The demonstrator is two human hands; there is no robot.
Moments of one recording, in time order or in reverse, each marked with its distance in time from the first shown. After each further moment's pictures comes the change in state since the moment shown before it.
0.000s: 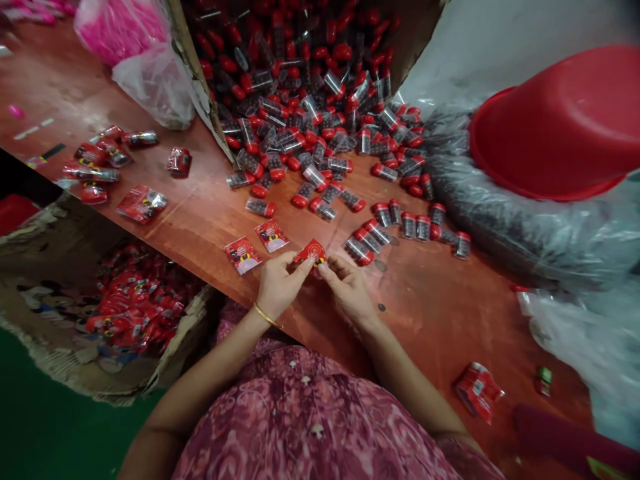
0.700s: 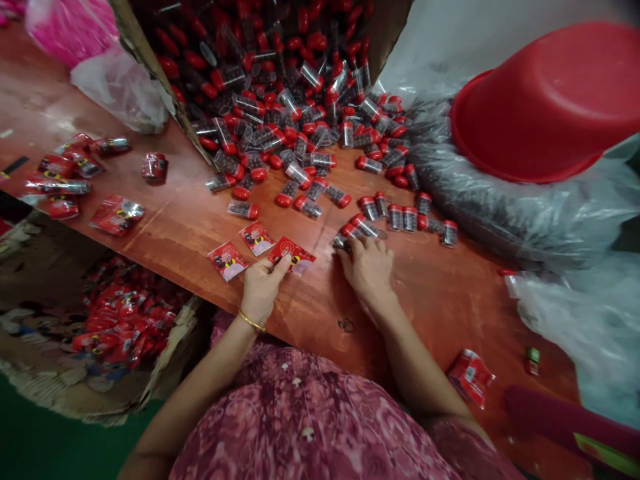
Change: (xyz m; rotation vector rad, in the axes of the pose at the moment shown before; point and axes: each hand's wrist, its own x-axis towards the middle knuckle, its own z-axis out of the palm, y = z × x) left_hand 0.003 -0.007 0.008 -0.383 0.162 -0.339; right_hand 0.024 -0.001 -0.060 -1.330 0.265 -0.196
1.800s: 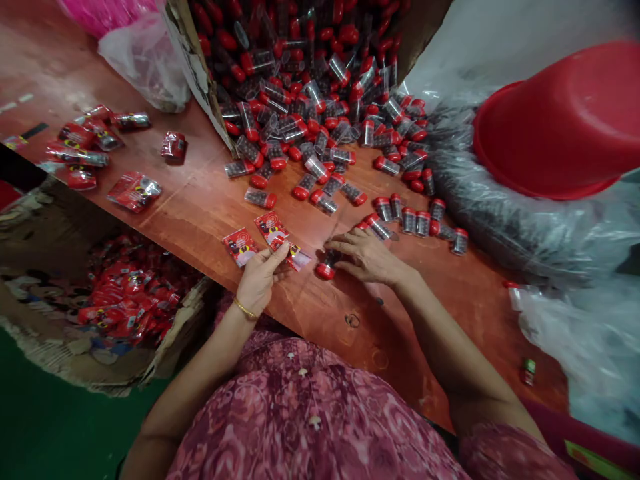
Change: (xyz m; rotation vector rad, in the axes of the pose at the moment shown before) left_hand -0.007 0.024 -0.022 -0.244 -0.060 -0.263; right_hand 0.039 0.009 -0.015 0.151 -0.444 -0.838
